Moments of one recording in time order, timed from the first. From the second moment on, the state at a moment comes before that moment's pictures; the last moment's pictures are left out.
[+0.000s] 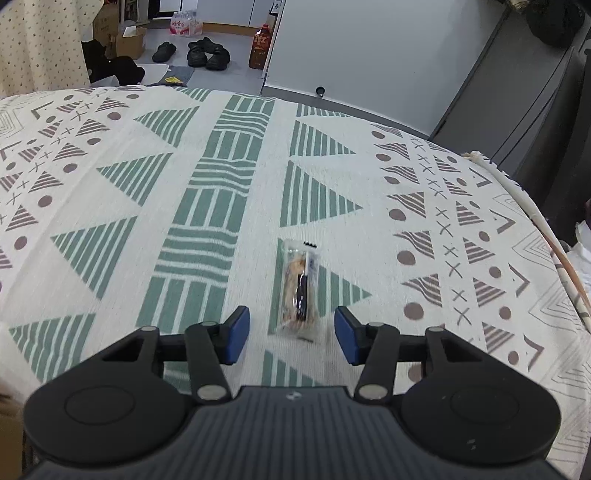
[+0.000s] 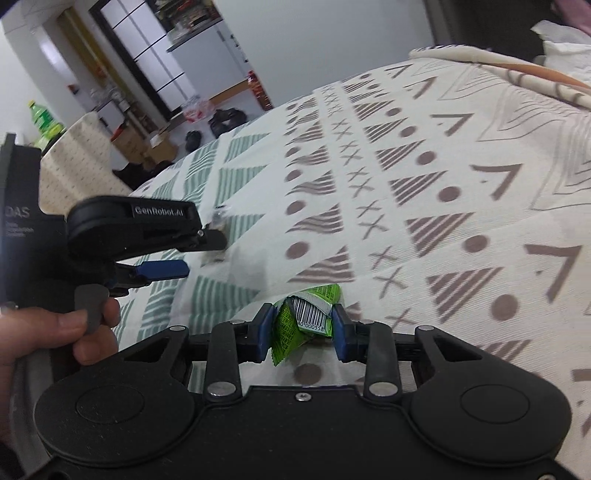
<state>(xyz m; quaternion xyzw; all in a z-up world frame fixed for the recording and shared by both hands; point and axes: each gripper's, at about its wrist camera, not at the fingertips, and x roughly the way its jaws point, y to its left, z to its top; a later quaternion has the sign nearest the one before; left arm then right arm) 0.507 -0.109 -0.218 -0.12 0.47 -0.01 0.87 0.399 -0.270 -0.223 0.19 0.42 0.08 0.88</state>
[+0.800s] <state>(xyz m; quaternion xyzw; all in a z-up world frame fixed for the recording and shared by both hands) 0.472 -0.111 -0.189 -0.10 0.47 0.00 0.88 0.389 -0.275 -0.210 0.19 0.42 0.08 0.89</state>
